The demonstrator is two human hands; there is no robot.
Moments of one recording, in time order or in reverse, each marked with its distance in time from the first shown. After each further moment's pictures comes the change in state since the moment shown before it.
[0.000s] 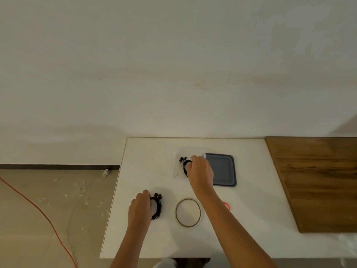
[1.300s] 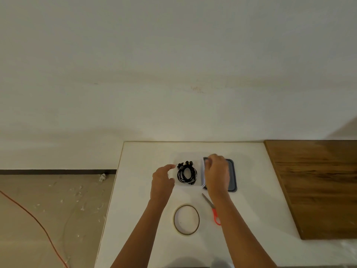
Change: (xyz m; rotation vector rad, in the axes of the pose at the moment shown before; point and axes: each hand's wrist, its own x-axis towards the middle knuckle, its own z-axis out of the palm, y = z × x) left_hand 0.052 0.079 -0.012 -0.579 0.006 0.129; right_hand 0.018 0.042 -0.012 0.144 0.270 0.094
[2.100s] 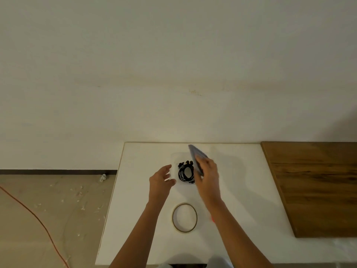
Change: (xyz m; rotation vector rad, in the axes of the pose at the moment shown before) left_hand -0.010 -0.005 -0.004 -0.253 0.012 -0.066; right_hand -0.031 0.000 -0.009 0.301 -0.059 -0.296
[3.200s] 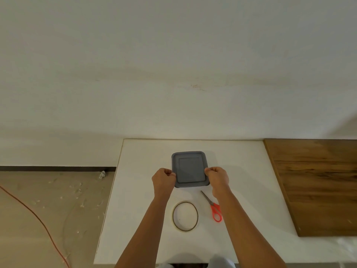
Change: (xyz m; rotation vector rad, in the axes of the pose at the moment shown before) left_hand 0.018 -0.002 0.025 0.076 0.135 -0.231; right_hand 0.022 0.041 0.006 0.312 -0.053 0.942
